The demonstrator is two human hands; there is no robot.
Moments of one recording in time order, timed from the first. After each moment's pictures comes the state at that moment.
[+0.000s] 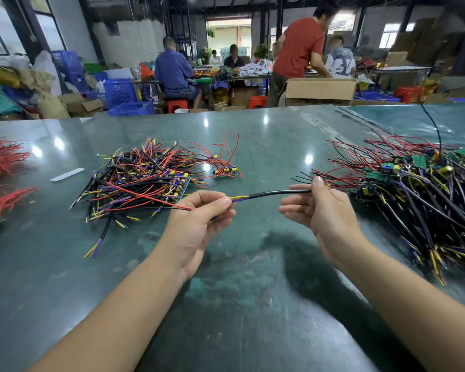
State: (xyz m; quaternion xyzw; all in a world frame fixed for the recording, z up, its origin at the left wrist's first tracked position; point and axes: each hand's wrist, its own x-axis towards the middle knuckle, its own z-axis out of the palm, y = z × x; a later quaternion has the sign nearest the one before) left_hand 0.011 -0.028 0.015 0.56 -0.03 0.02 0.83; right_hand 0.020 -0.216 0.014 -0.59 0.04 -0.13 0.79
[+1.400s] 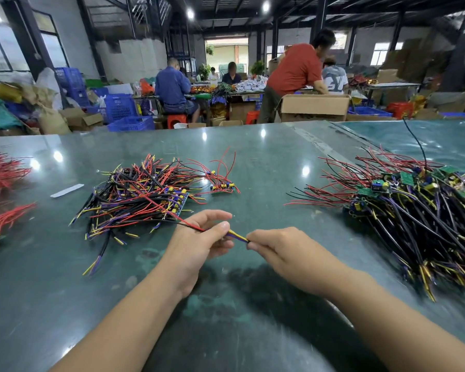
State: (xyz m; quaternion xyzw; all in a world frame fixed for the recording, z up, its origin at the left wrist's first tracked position) left_hand 0.007 -0.031 0.012 0.67 -0.05 0.01 0.74; right_hand 0.001 -0.209 0.012 -0.93 -0.28 -0.07 0.22
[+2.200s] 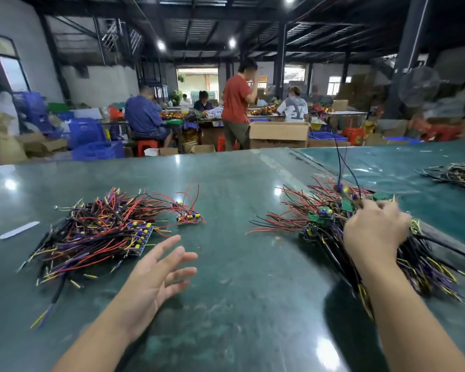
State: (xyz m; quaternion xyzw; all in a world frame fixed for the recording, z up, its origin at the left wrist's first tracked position) left_hand 0.011 -0.017 0.009 0.61 -0.06 -0.06 0.79; right_hand 0.010 -0.347 0.056 -0.85 0.31 -0.37 0.20
